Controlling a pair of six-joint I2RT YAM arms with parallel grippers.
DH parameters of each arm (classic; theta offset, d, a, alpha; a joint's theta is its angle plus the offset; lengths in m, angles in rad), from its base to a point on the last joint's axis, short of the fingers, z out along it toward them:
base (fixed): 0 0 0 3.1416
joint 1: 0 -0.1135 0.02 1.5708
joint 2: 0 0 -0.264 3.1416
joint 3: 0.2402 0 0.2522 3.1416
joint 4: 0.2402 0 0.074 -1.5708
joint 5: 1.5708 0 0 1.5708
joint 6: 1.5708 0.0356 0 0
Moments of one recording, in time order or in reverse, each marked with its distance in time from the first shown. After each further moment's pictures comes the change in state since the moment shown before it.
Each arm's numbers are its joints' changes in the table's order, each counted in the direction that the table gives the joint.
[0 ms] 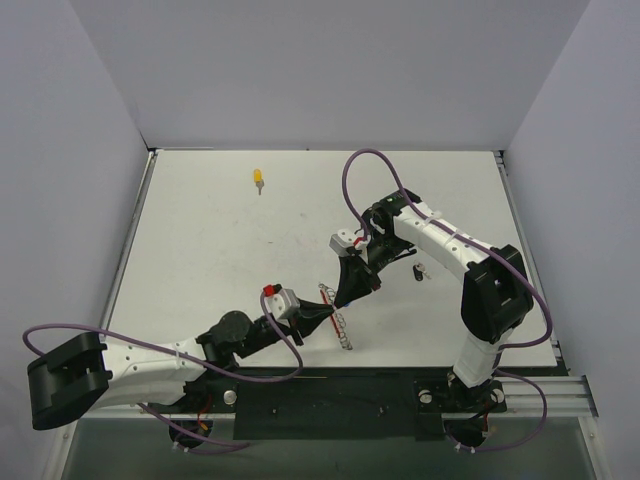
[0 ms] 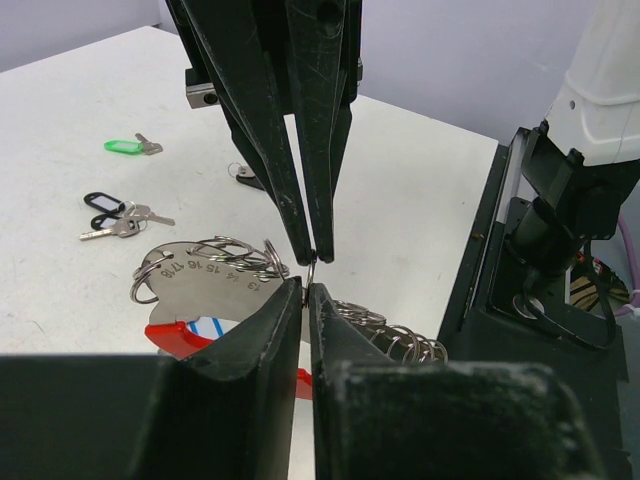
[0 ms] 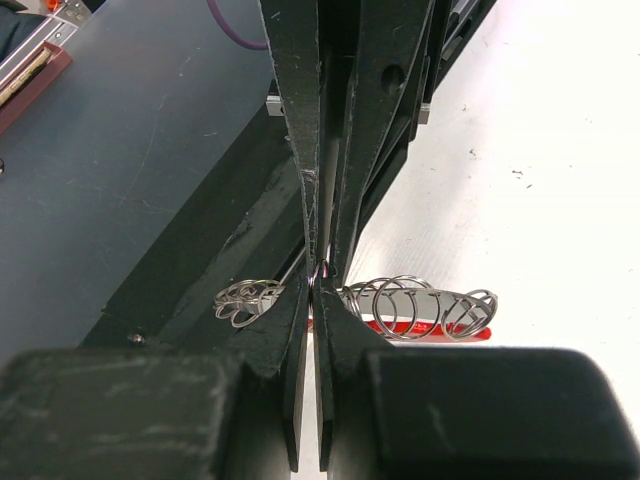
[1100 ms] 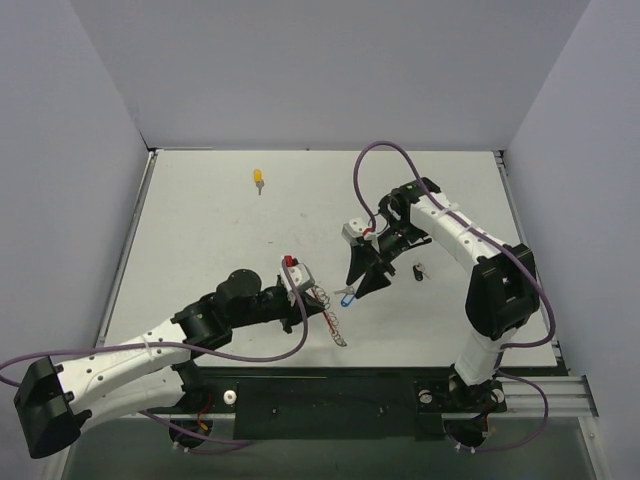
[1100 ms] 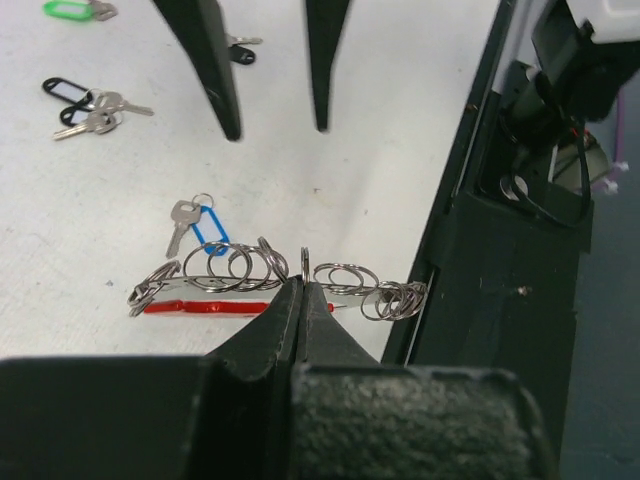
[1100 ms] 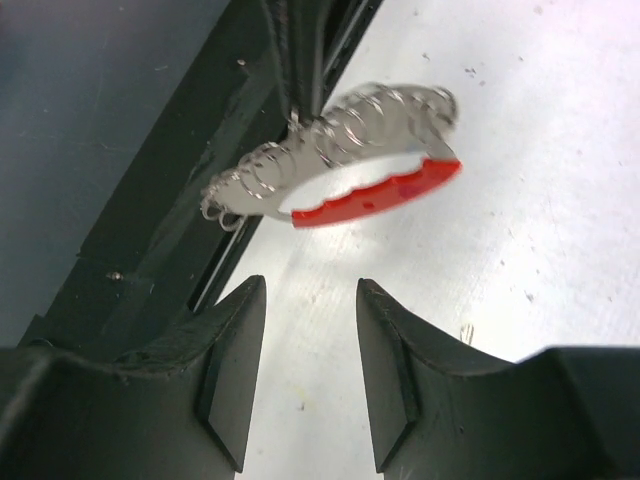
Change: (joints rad) left arm -0.179 -0.129 0.370 0.884 0.261 0.029; right arm 0.111 -0.001 0.042 0.007 0.137 0.026
